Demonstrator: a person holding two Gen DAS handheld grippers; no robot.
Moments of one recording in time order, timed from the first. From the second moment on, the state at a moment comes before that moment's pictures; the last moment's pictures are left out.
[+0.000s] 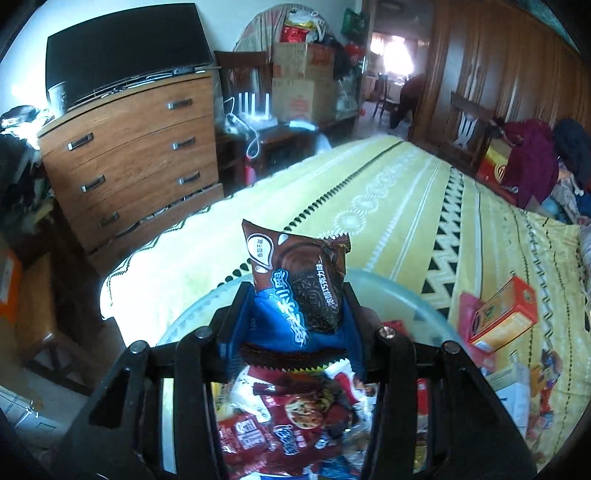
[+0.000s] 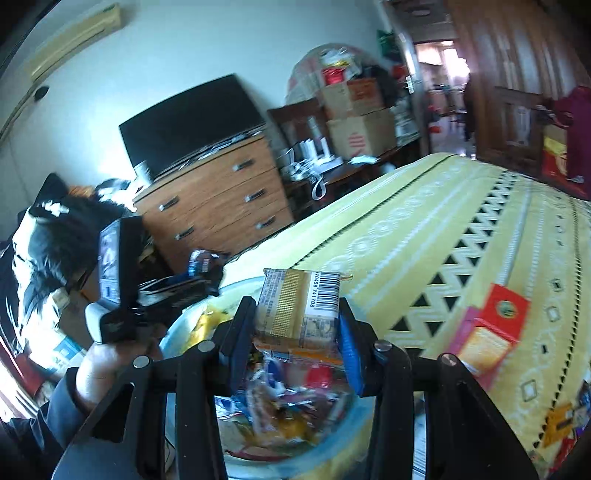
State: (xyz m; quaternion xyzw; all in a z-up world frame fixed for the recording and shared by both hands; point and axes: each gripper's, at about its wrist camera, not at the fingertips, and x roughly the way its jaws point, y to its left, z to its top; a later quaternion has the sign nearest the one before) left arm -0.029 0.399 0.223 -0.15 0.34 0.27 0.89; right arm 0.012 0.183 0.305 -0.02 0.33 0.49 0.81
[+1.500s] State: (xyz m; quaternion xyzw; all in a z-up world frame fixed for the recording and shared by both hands) left arm -0.037 0.410 0.221 -0.13 0.35 0.26 0.89; right arm 0.016 0.200 0.279 -0.02 0.35 0.51 0.79
